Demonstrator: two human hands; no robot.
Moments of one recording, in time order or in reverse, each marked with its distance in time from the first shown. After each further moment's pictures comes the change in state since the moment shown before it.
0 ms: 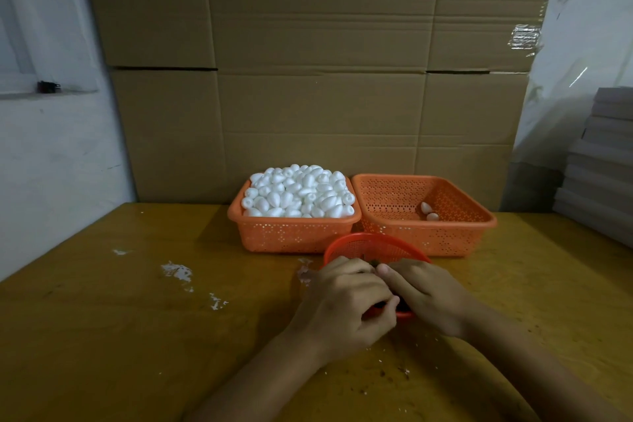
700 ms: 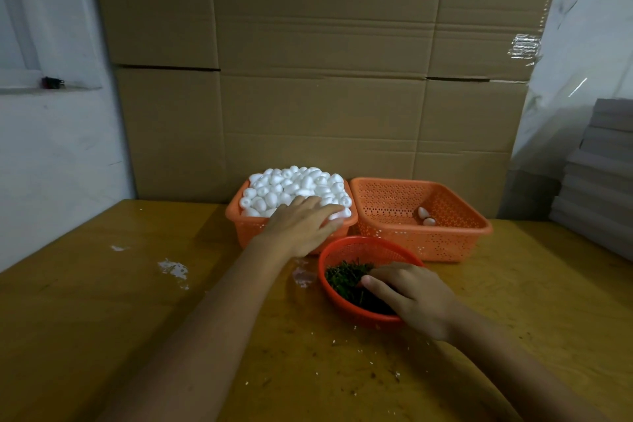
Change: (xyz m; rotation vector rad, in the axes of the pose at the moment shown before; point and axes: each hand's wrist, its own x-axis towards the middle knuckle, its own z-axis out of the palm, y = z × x) left_hand 0.068 -0.105 -0.026 0.327 -0.621 -0.529; right_hand 0.004 -0.009 -0.004 -0.184 -0.123 0.082
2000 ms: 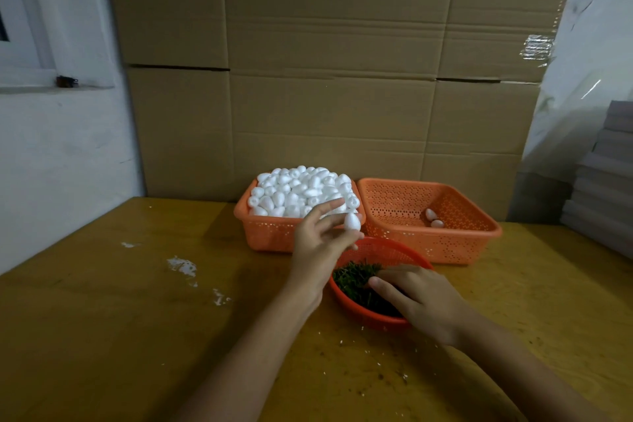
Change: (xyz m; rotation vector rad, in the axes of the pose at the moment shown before) left_hand -0.044 0.055 0.028 -1.683 0.471 -0.114; right_hand -0.001 0.000 0.002 -0.003 0.029 -0.008
